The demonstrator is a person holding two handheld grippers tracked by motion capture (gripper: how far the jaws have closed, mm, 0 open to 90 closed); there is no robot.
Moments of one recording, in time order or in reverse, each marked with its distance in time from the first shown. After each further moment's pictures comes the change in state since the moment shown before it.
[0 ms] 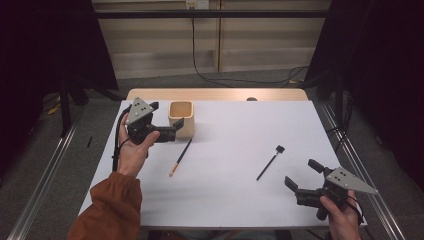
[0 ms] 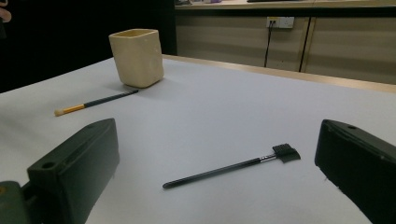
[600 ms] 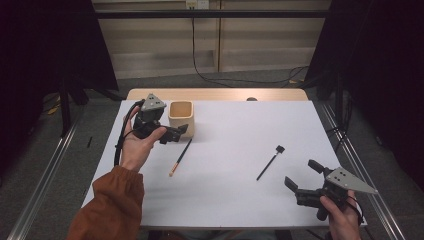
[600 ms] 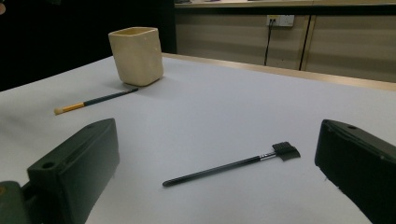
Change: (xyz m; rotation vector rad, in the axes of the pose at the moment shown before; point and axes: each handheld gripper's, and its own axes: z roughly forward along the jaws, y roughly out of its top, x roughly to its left) left arm -0.004 0.014 0.015 0.317 -0.039 0.024; right arm 0.000 -0.001 0.000 0.007 0.000 0.003
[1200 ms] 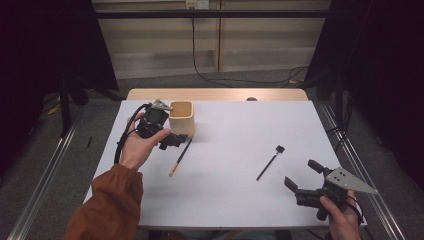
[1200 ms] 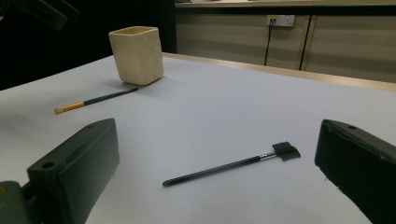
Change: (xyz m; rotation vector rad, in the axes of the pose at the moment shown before) left arm 0.001 -0.005 0.018 0.268 -0.044 -0.025; right arm 0.000 0.000 0.000 0.002 0.001 -0.008
